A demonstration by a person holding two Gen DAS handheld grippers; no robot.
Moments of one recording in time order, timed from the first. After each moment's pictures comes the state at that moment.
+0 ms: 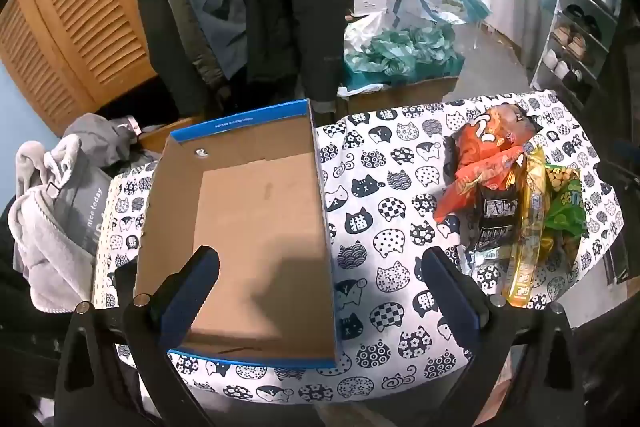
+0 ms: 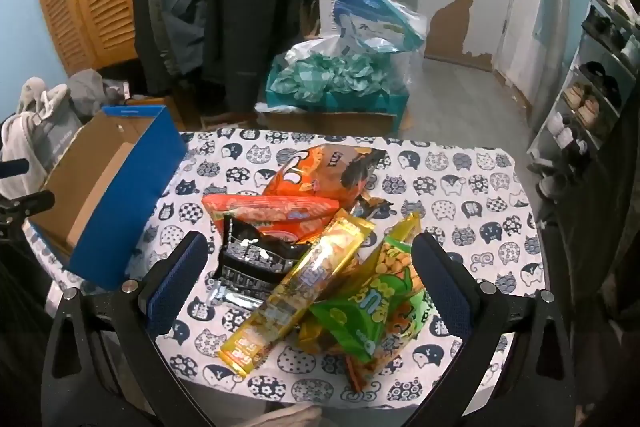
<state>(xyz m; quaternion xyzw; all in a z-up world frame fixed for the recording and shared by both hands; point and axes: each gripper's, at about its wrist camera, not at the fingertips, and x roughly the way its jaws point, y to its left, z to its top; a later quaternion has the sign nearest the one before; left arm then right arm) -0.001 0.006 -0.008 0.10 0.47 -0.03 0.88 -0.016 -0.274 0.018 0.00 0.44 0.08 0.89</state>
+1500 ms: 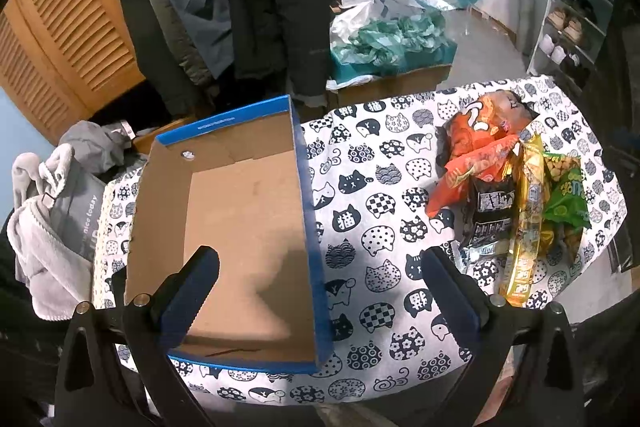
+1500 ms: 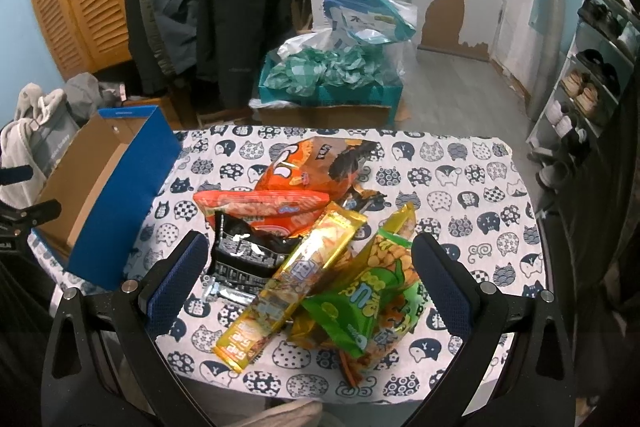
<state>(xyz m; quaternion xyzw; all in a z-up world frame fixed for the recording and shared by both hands) 0.004 -0.016 -0.022 0.12 0.48 -0.04 0.87 -0.018 -0.291 0.005 0.02 0.44 0.08 0.90</state>
